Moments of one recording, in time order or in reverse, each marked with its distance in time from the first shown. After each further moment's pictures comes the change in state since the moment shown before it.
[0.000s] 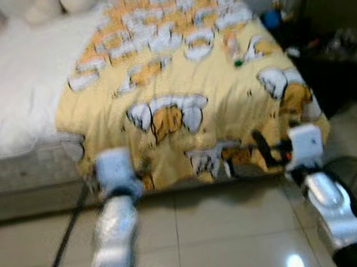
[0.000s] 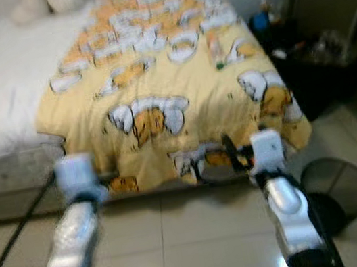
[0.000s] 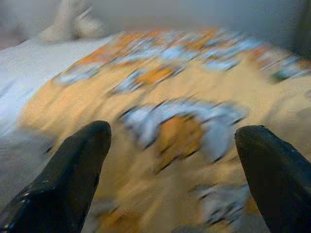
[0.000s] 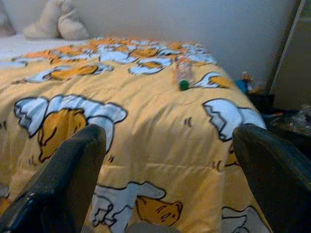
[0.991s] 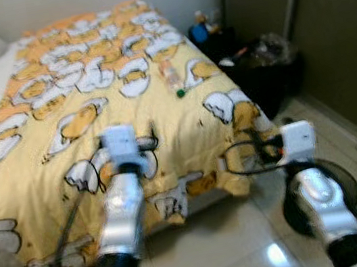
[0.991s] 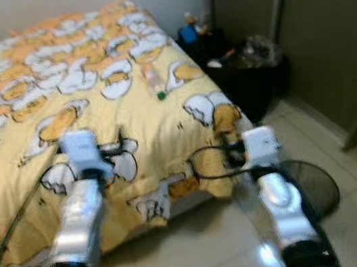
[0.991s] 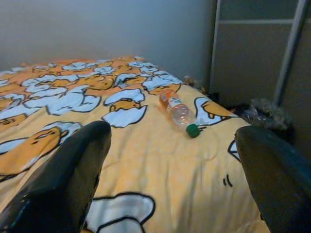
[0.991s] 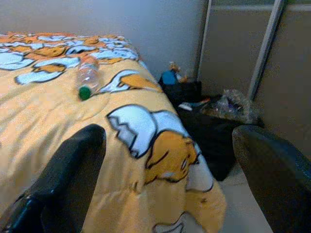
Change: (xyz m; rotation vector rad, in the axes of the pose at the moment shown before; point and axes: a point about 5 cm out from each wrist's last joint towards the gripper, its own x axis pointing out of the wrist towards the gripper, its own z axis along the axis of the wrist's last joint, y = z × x) left arm 0.018 -0.009 0.022 -0.028 -0.058 -0.014; right arm 0.010 0.003 0.001 -0.009 0.020 -0.020
